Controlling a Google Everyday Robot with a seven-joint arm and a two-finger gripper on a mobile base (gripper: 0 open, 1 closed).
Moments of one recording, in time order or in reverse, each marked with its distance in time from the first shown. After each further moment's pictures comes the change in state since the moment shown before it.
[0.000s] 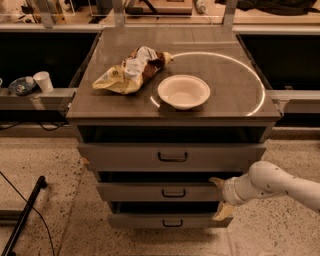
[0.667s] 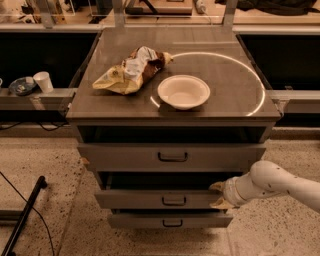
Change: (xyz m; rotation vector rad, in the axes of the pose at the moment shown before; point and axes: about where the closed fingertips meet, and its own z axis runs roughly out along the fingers) arm 0.001 0.001 -0.004 -0.004 0.000 0.009
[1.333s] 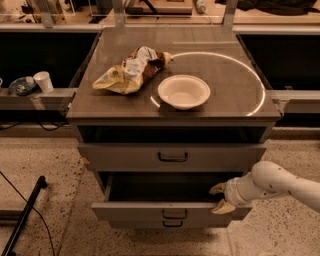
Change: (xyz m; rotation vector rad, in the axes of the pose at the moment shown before) arm -0.002 -0.001 -0.003 0.000 0.000 0.000
